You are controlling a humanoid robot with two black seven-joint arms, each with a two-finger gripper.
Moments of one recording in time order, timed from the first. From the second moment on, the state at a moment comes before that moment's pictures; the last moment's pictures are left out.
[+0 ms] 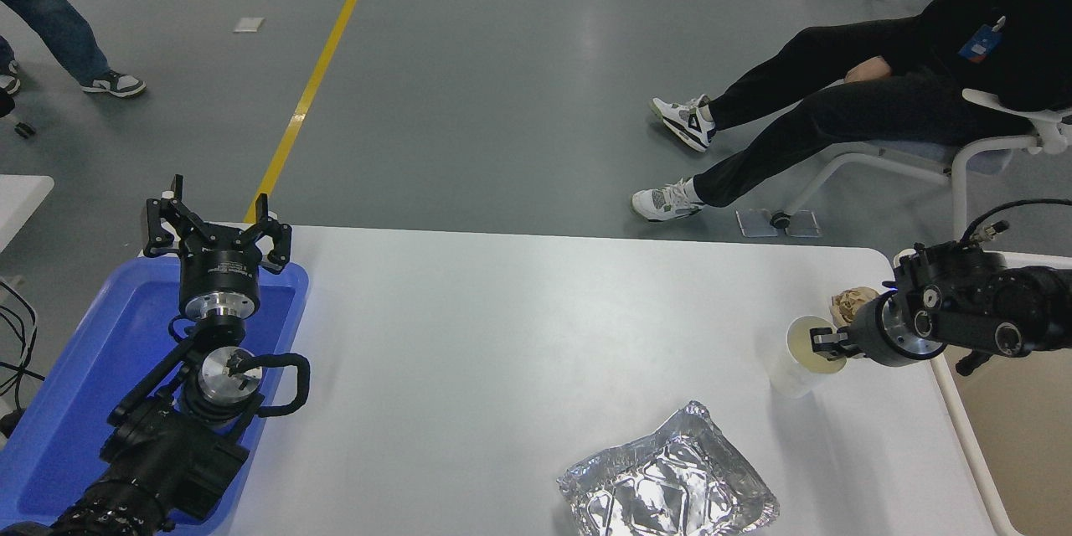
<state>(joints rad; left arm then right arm) -0.52 0.11 -1.24 -0.58 0.09 -0.34 -0.56 1.30 -0.50 -0.79 0.94 -0.72 0.31 -0.05</state>
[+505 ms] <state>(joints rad) -0.52 0.11 -1.24 -0.59 0.09 -0.34 -0.56 1.60 -0.63 -0.80 1.07 -0.70 0.49 -0.05</state>
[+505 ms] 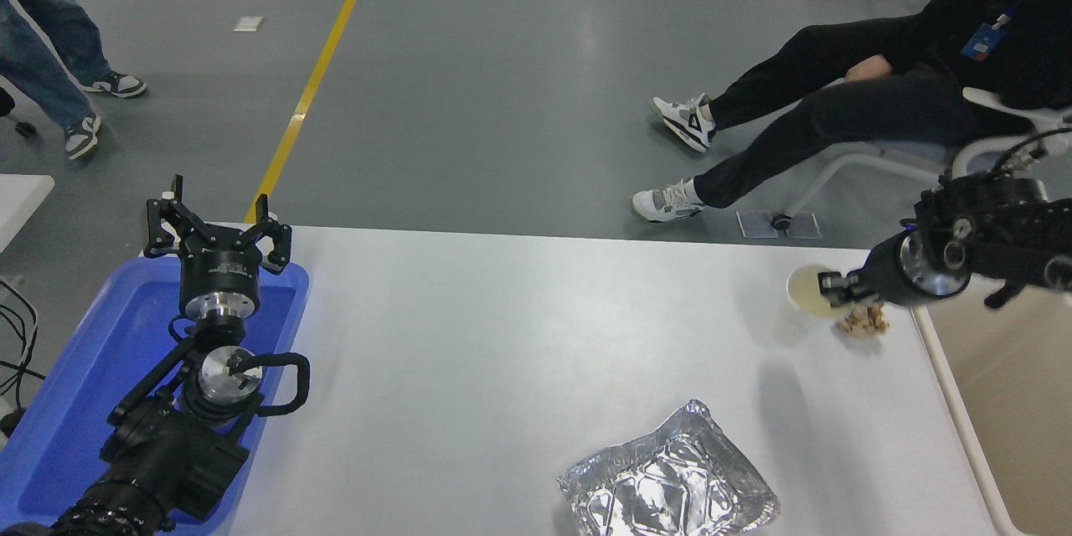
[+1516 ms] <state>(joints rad) -0.52 0.11 -1.24 -0.58 0.09 -0.34 -0.56 2.19 -0.94 -0.96 1.10 -0.66 0.77 -0.06</state>
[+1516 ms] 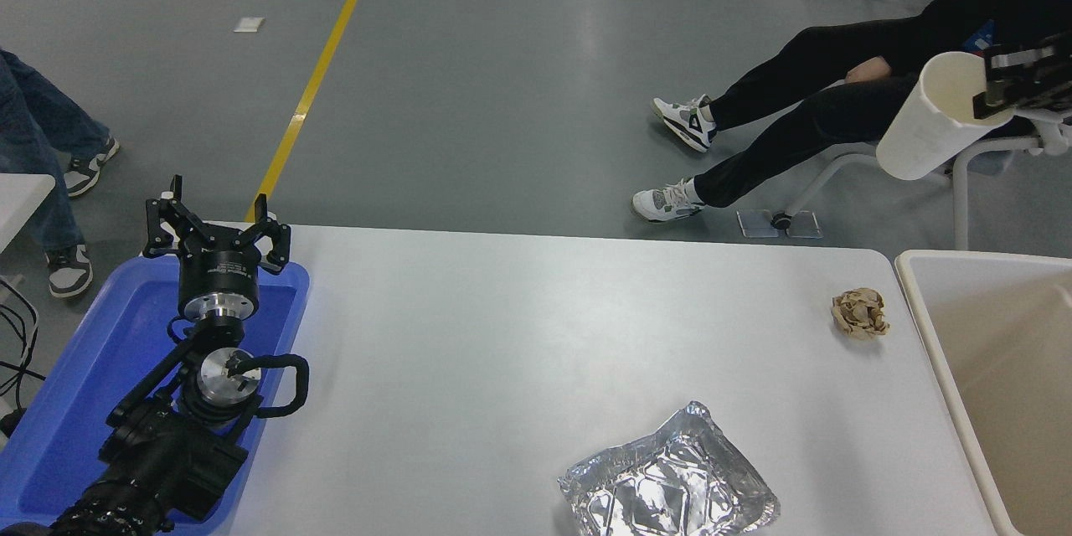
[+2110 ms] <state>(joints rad) -0.52 0.11 -1.24 -0.59 0.09 -0.34 -0.56 1.54 -0.99 -0.63 0.72 -0.20 0.10 -0.06</state>
